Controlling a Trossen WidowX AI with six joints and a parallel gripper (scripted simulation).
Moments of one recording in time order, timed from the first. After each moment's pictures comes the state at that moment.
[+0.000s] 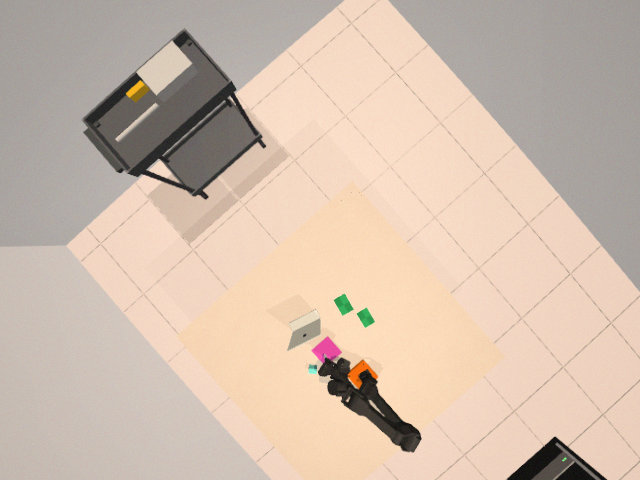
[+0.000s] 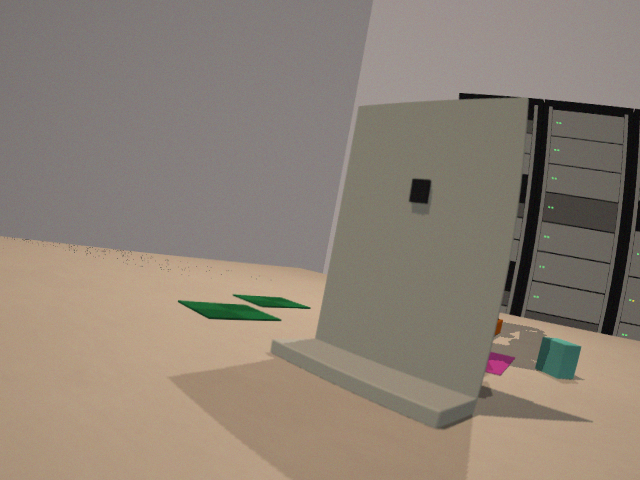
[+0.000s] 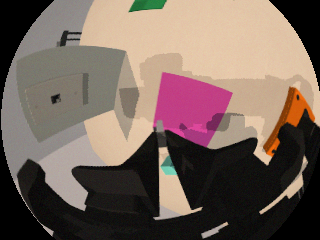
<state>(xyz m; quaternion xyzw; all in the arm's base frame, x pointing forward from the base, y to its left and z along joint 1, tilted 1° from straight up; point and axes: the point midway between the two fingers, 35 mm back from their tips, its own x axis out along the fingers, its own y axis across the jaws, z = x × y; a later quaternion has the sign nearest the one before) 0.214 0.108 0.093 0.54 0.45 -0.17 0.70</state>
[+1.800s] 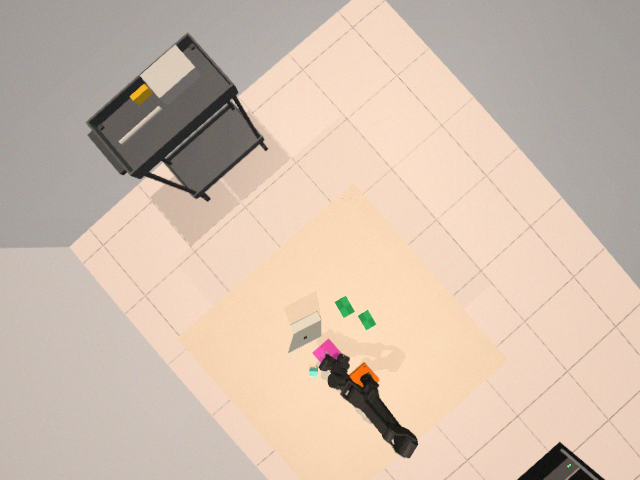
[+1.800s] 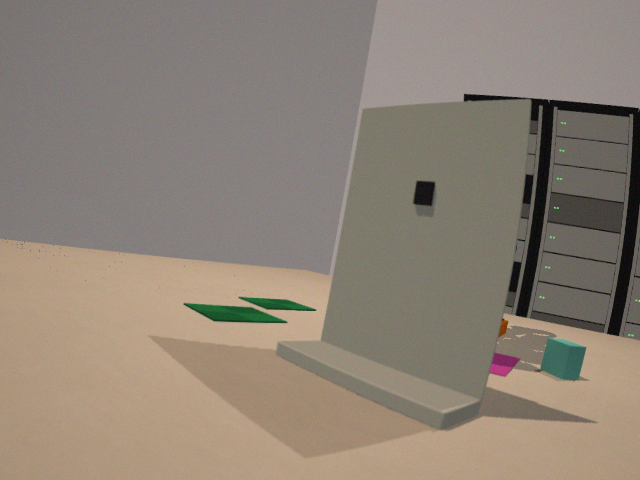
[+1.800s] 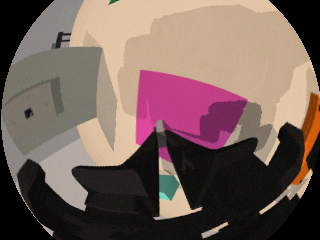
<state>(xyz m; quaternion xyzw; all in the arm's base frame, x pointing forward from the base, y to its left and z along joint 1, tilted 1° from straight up) 0.218 0.107 0.033 0.54 0.45 -0.17 0.69</state>
